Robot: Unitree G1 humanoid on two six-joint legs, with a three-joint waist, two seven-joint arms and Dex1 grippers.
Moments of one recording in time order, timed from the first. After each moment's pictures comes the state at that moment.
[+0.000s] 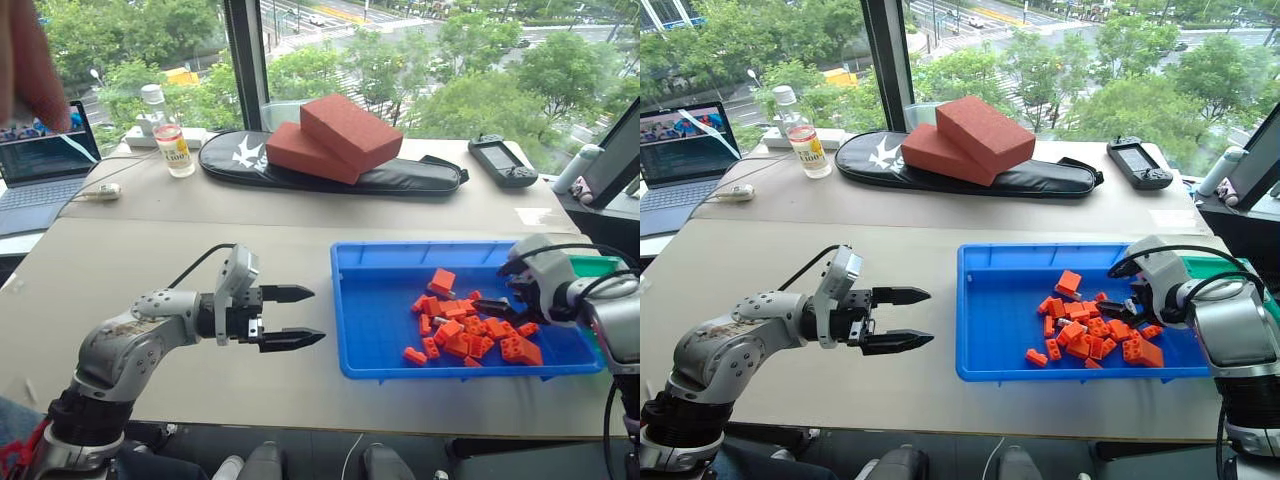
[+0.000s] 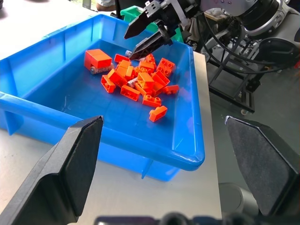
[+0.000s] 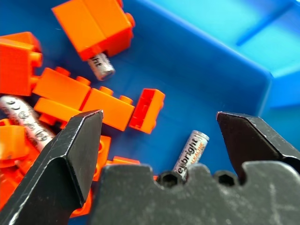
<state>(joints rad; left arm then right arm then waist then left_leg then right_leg) -0.35 0.68 -0.02 -0.37 -0.77 0.75 -1.02 -0.40 -0.90 -0.08 -0.12 0.09 1.07 0.78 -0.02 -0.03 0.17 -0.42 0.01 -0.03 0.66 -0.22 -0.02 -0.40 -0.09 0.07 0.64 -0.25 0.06</state>
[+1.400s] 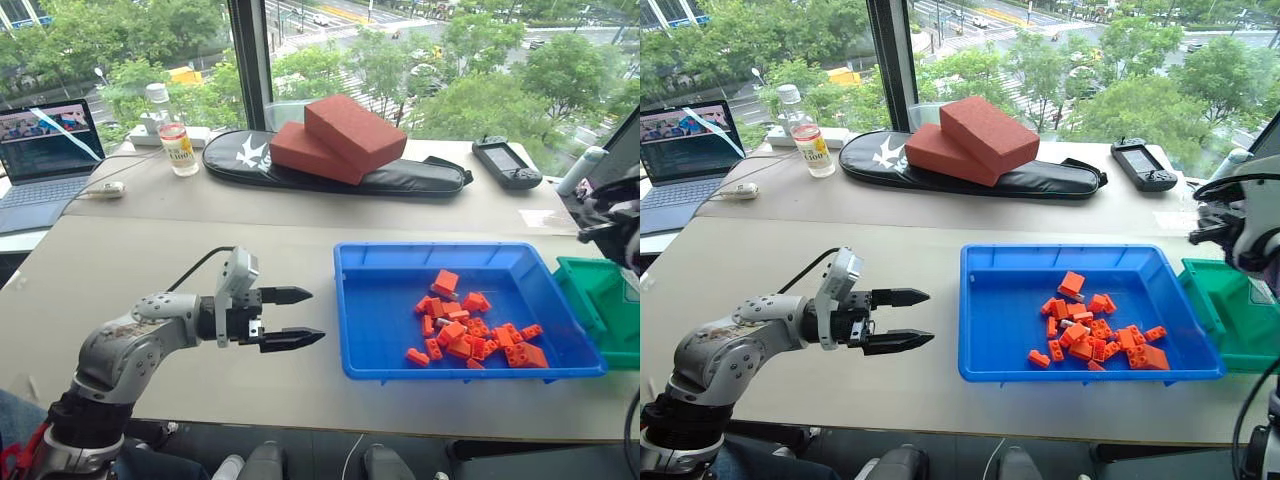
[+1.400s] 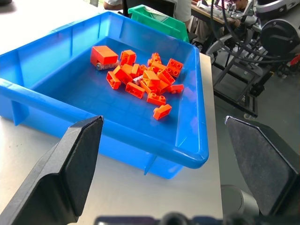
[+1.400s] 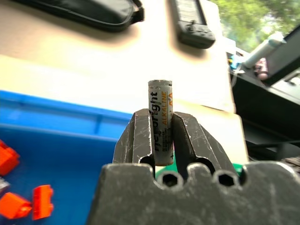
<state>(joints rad) -0.34 0.68 -0.02 -0.37 -0.78 0.77 -1.00 -0.48 -1.02 -0.39 -0.15 0.14 1.15 0.50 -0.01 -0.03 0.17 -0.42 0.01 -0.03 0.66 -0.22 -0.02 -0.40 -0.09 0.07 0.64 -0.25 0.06</state>
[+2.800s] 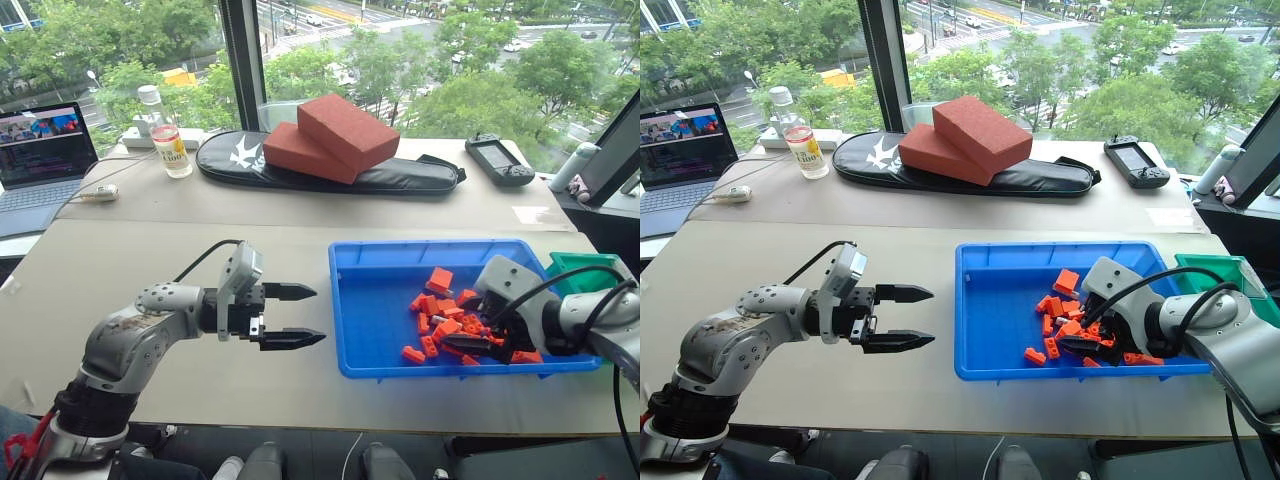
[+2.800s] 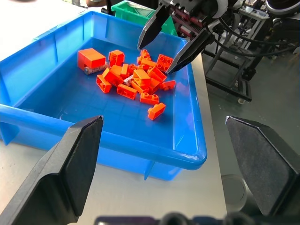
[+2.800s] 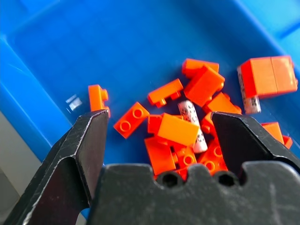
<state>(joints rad) -0.39 0.68 -0.05 -0.34 -0.71 0.72 -1.09 -0.23 -1.13 -0.03 -0.57 0.46 1.05 0.83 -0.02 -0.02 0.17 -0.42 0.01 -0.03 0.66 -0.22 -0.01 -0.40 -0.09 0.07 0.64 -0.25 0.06</state>
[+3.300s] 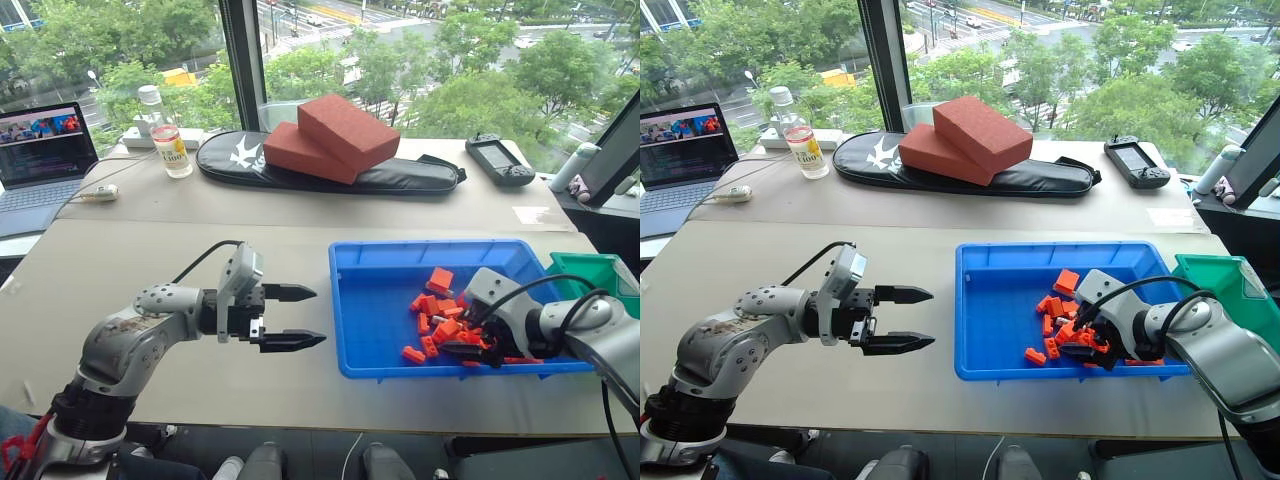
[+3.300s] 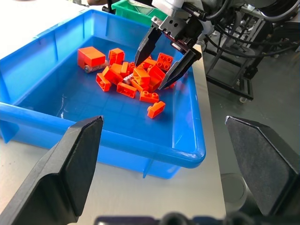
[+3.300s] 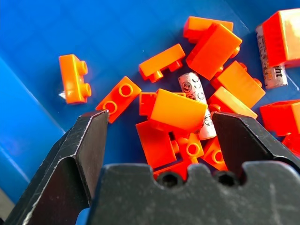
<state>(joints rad) -0.38 0.68 -0.04 -0.37 -0.72 0.73 -1.07 -0.28 -1.08 0.06 -0.46 0.40 1.04 0.82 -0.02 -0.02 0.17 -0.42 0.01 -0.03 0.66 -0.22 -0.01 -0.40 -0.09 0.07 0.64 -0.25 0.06</state>
